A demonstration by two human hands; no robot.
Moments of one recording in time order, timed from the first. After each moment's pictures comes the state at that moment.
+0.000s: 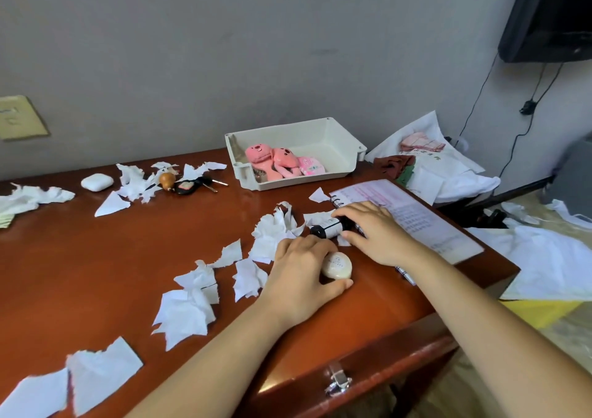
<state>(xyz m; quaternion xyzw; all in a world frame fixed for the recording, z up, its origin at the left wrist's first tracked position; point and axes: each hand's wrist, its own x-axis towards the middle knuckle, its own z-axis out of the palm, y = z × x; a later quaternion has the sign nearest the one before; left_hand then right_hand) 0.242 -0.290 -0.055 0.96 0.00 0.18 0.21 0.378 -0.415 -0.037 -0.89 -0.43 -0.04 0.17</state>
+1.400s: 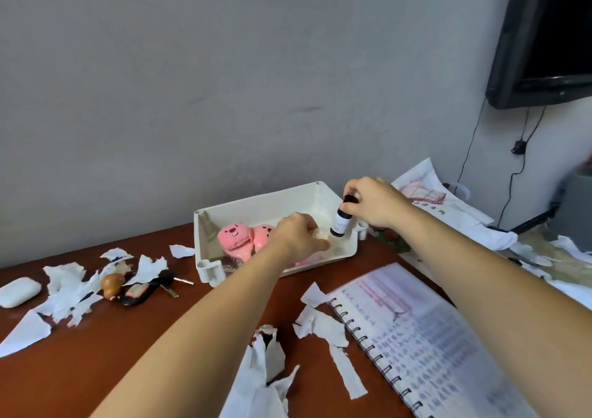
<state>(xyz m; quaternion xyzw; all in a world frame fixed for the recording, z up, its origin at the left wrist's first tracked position) 0.474 -0.202 0.020 0.95 0.13 0.08 0.25 0.554 -0.345 0.063 -0.93 -0.30 -0.07 0.21</state>
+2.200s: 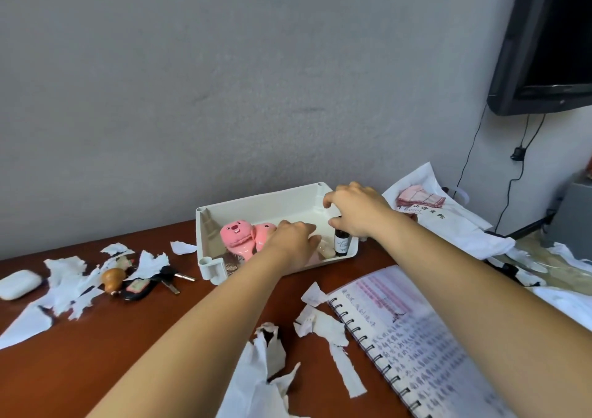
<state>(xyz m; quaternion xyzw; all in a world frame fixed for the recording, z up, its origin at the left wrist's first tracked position) 0.461 -0.201 0.018 0.99 0.10 0.03 0.10 0.527 -0.321 0.069 -0.93 -0.36 -0.09 -0.01</state>
